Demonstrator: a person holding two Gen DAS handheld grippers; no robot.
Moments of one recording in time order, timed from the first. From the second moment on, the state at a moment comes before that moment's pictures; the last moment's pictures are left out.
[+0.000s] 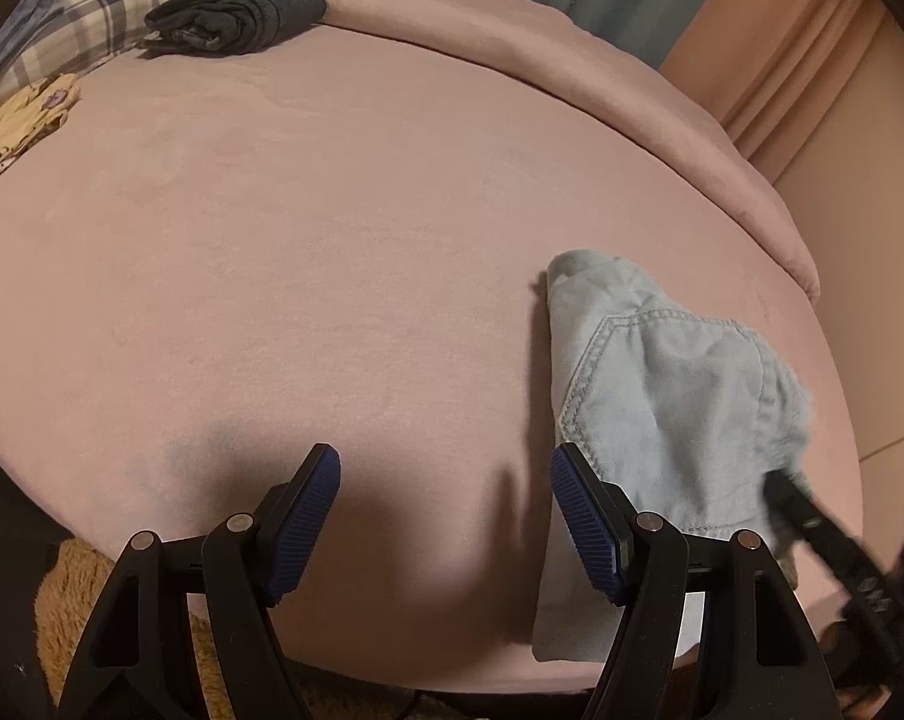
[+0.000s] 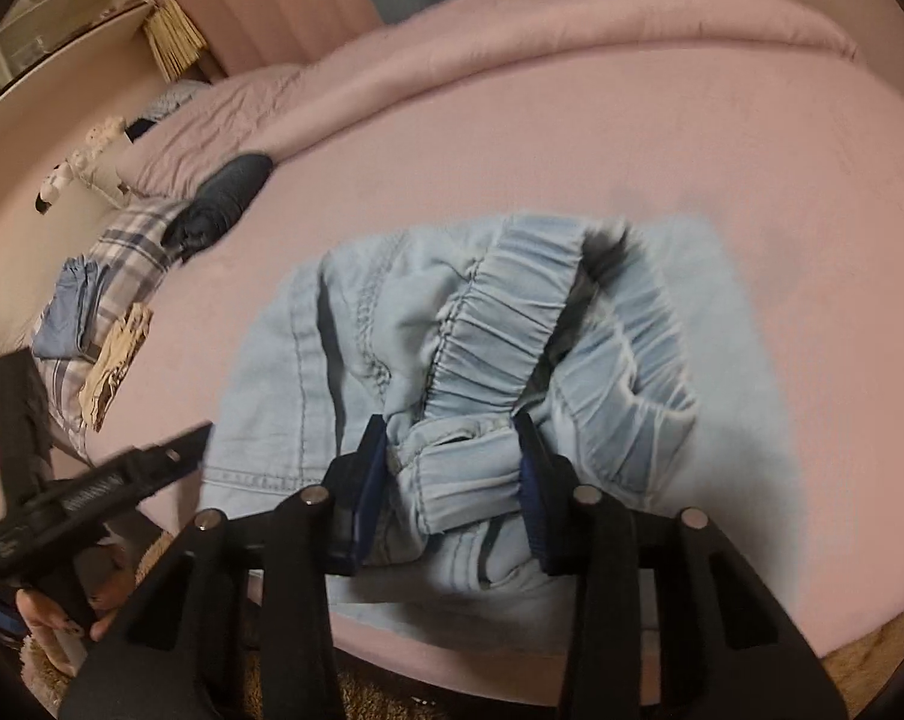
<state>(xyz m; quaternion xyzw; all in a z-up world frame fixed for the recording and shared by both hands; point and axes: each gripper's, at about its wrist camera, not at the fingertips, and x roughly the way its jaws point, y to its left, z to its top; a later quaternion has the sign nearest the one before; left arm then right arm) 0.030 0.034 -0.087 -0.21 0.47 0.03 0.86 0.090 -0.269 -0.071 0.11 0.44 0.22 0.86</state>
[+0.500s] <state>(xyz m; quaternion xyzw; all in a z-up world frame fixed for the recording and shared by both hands) 0.033 0.007 -0.092 -0.16 0.49 0.00 0.86 0.100 -0.299 -0.089 0.03 0.46 0.15 0.88</state>
